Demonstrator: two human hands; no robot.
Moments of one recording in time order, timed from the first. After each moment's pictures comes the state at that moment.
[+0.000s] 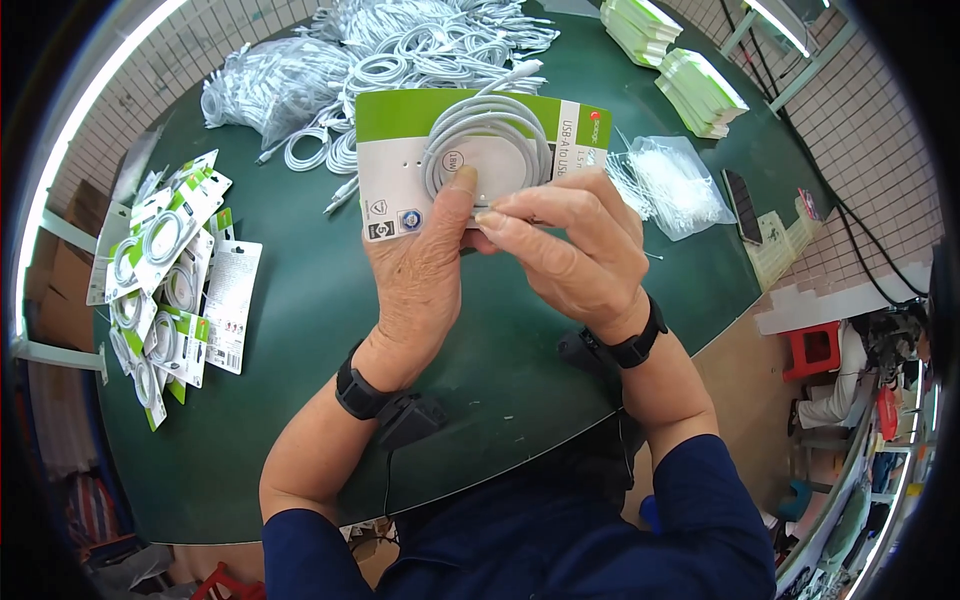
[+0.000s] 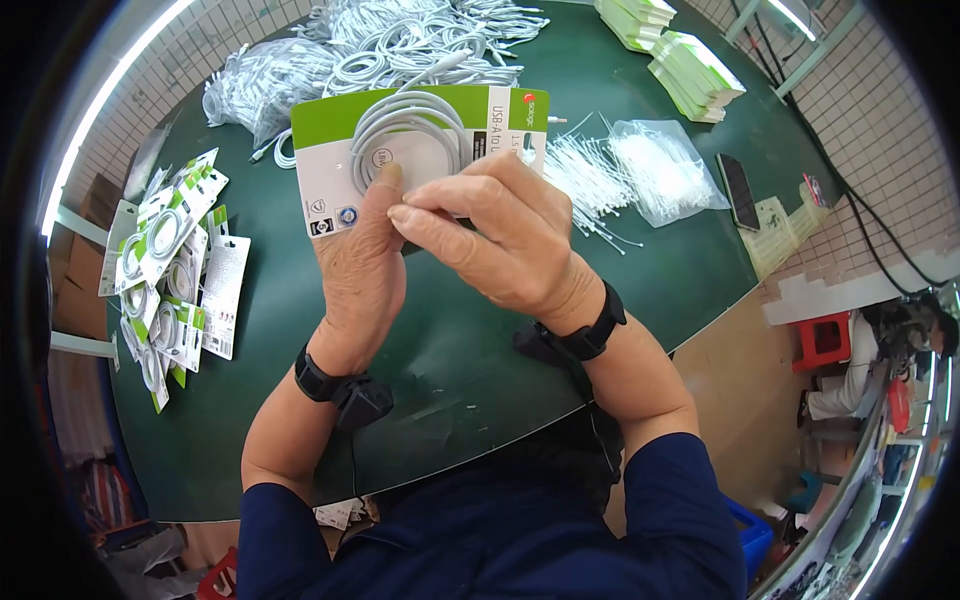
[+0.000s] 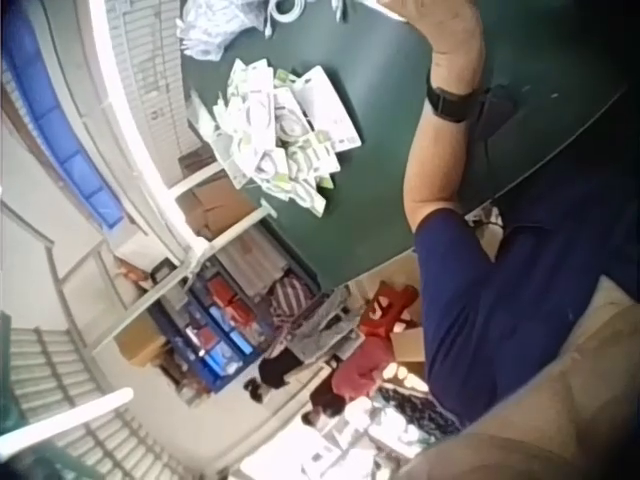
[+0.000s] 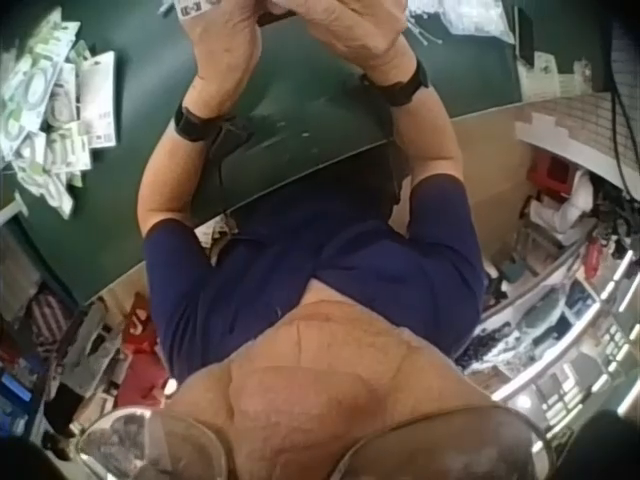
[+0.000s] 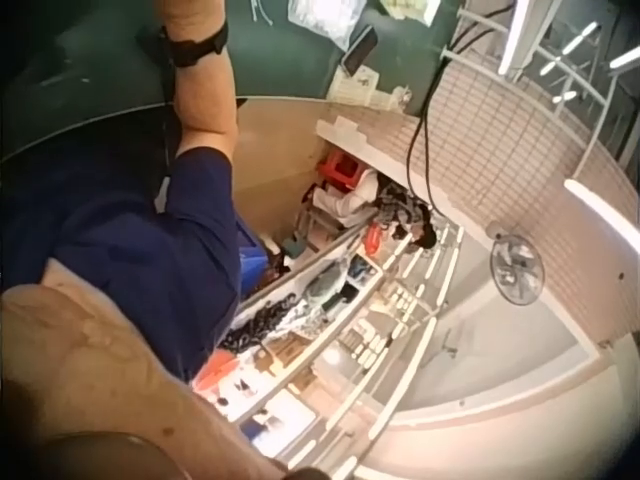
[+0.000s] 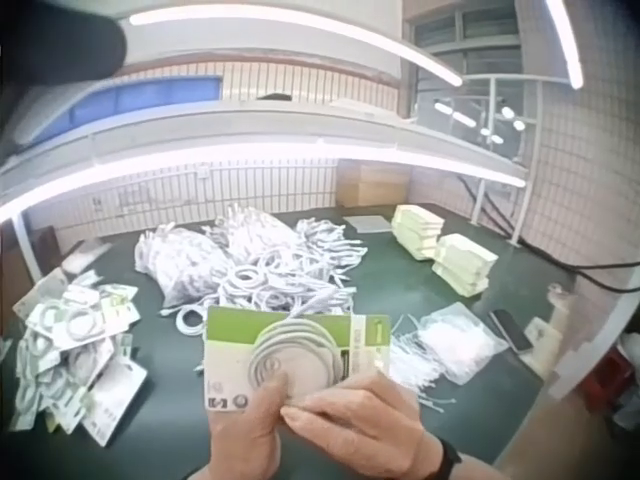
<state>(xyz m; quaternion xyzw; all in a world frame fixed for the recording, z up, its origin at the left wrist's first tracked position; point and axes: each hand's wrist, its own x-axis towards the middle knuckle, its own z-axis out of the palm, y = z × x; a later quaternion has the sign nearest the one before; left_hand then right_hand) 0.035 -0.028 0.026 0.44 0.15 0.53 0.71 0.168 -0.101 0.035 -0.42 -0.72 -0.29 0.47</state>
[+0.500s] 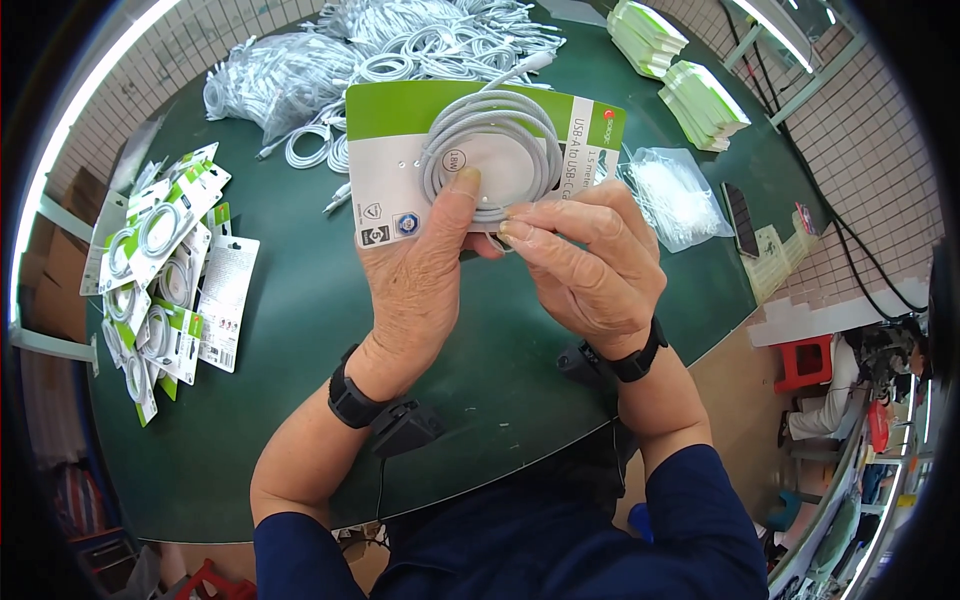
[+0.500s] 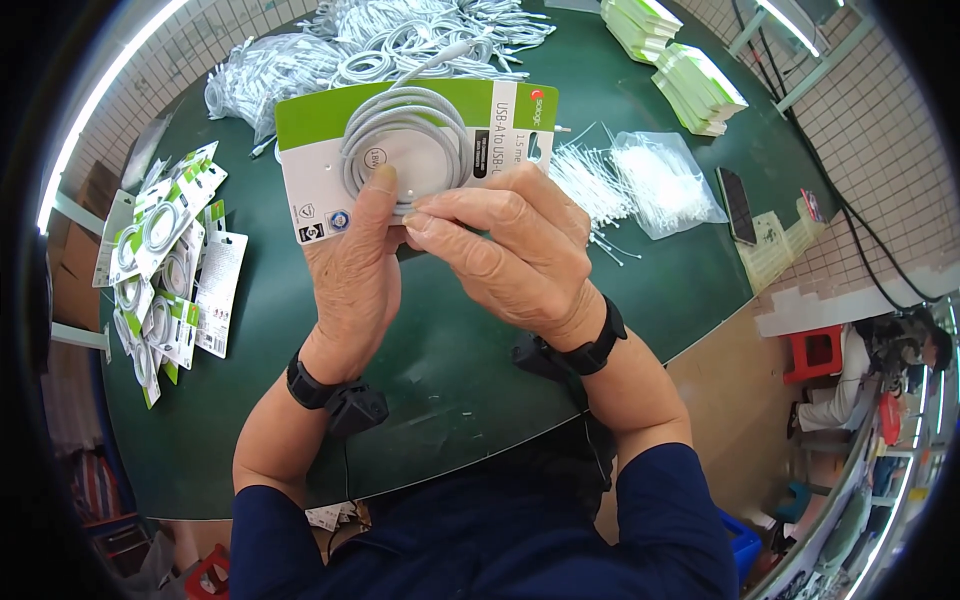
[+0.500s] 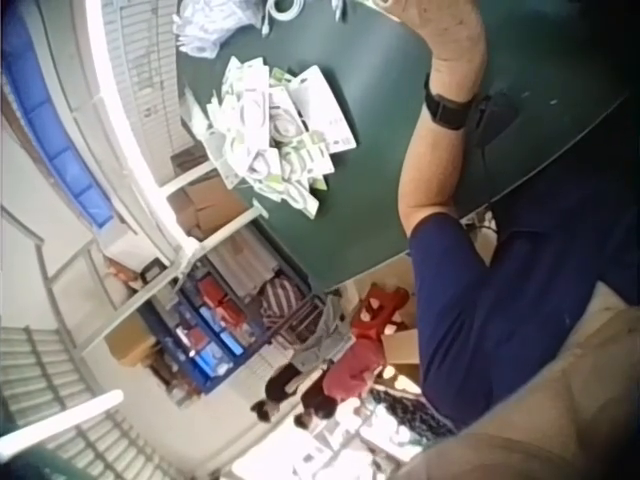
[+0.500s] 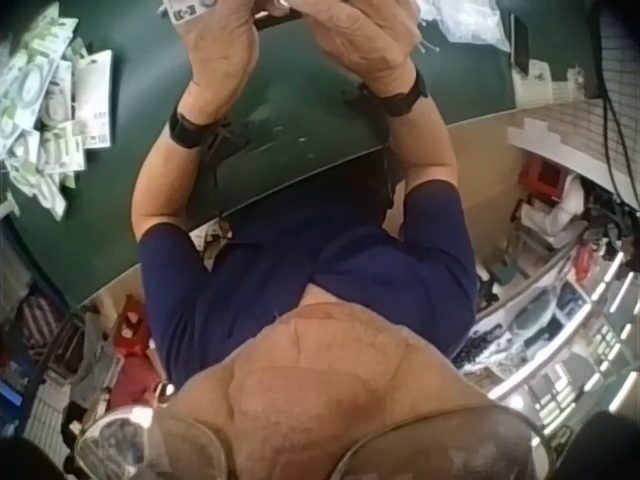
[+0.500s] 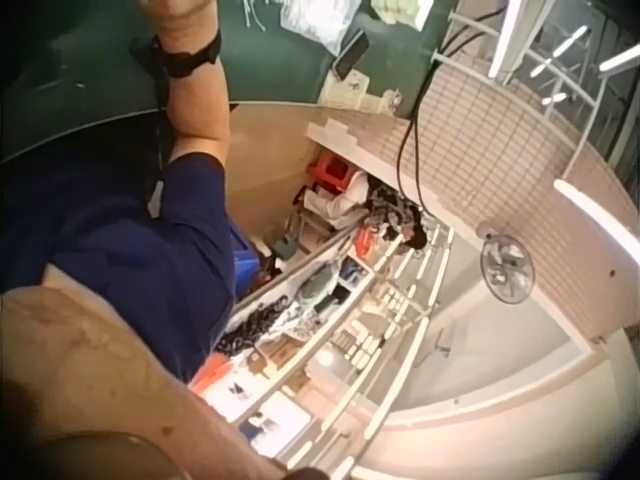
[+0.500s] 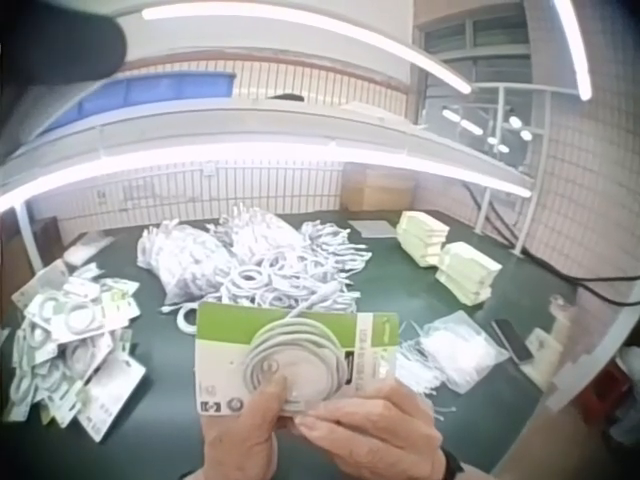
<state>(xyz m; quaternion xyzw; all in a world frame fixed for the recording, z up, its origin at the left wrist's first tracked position) 0.032 -0.030 0.036 0.43 0.16 0.55 0.70 0.167 -0.104 0.039 -0.40 -0.72 -0.29 0.49</state>
